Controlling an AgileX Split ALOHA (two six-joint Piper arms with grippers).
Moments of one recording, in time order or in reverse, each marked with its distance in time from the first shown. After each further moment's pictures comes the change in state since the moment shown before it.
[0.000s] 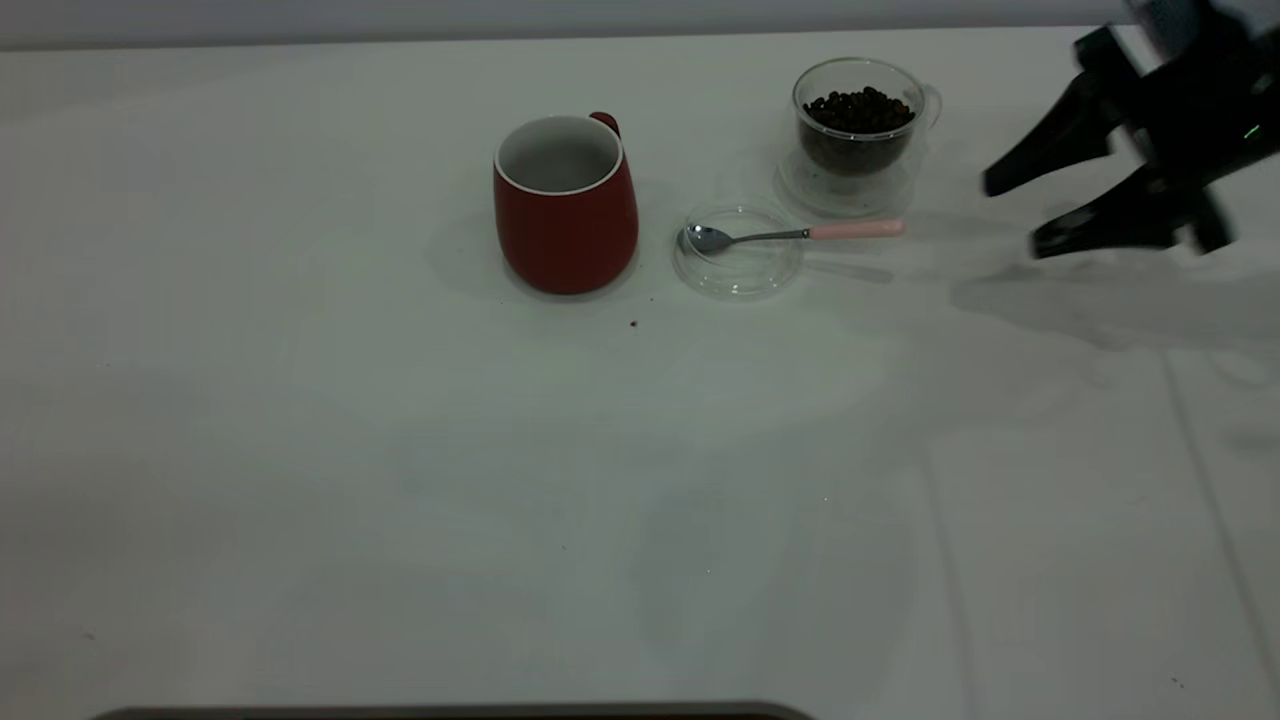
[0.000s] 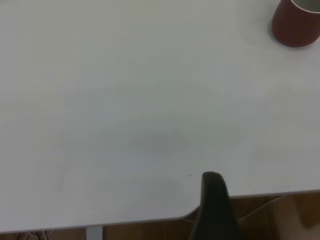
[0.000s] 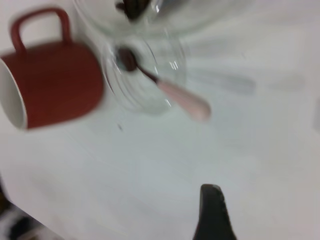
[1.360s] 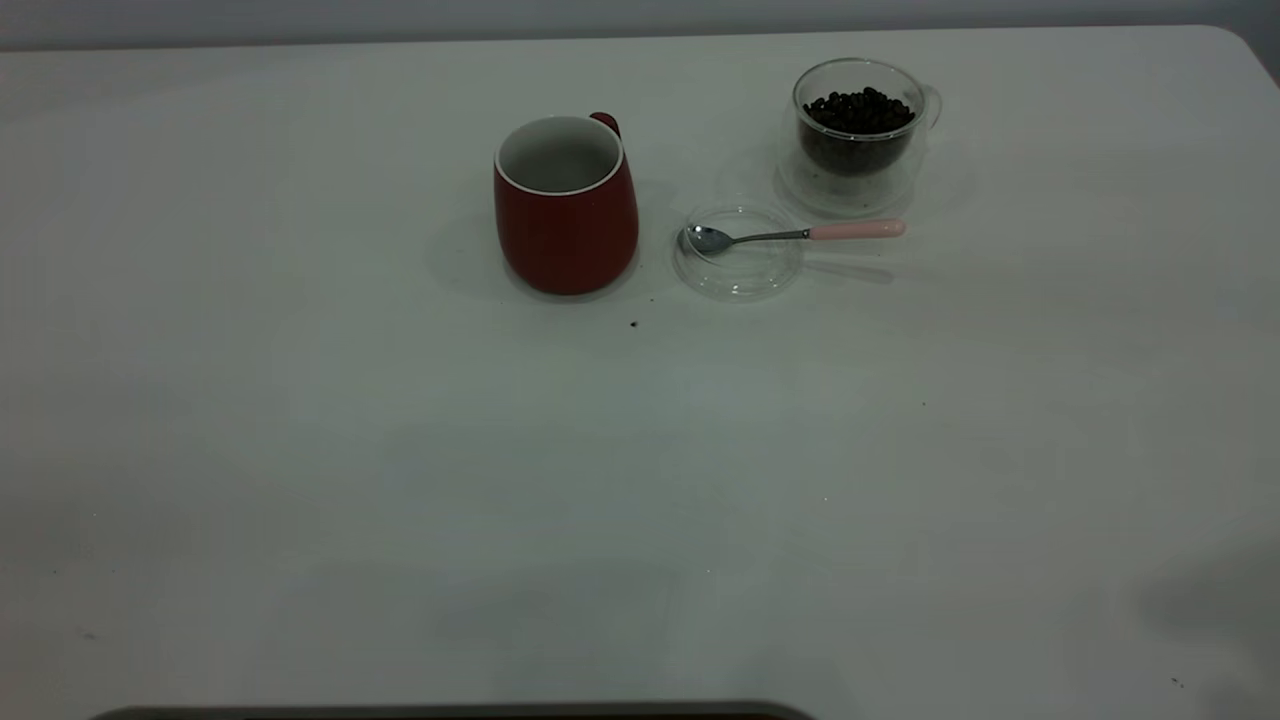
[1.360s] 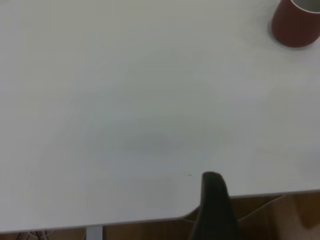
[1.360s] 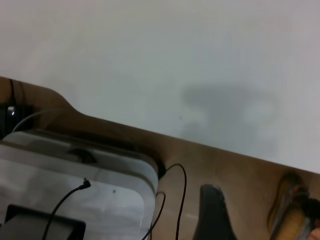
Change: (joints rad) left arm 0.000 0.000 0.000 0.000 0.000 0.000; right arm 0.325 -1.458 0.485 -0.994 0.356 0.643
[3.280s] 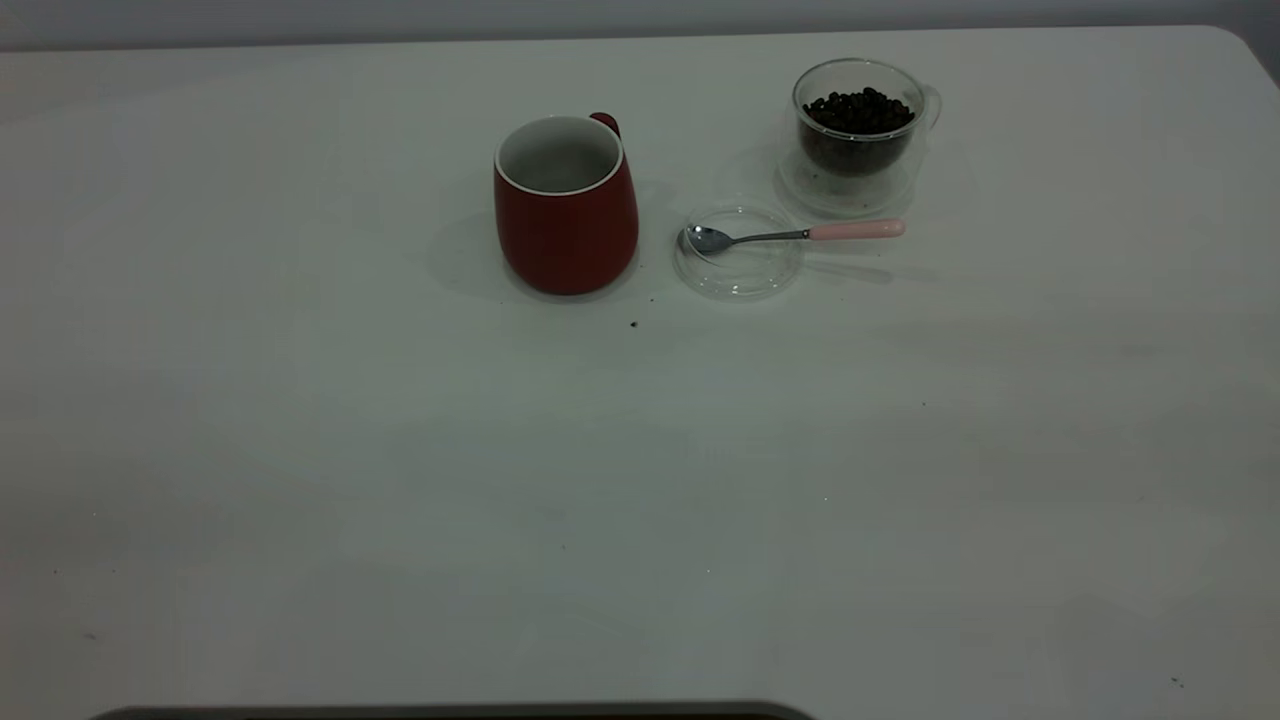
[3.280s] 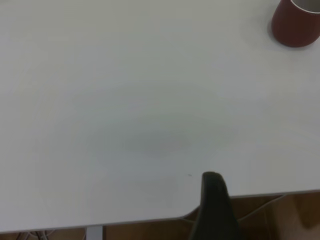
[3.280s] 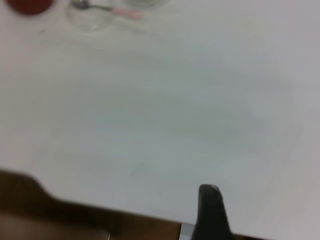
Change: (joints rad) left arm 0.000 0.000 0.000 0.000 0.000 0.000; right arm -0.090 -0.737 0.344 -0.017 -0.113 -0.005
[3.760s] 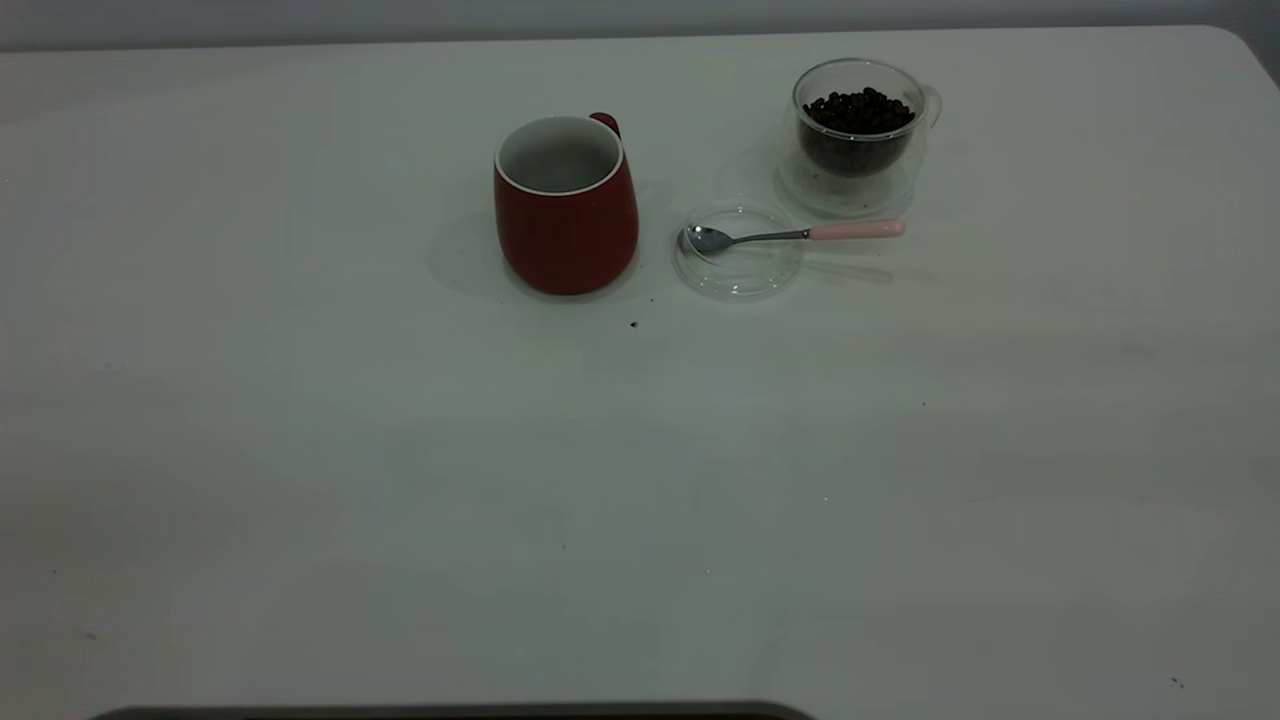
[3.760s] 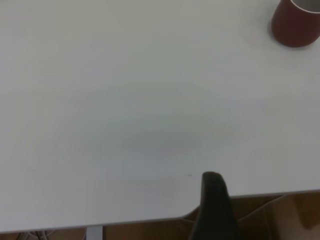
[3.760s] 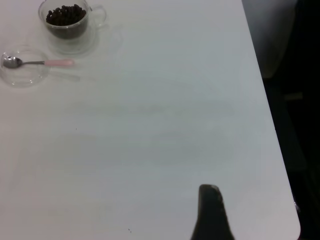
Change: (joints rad) left arm 0.000 0.000 0.000 0.000 0.000 0.000; right arm -0.144 -0.111 0.000 -0.042 0.004 0.051
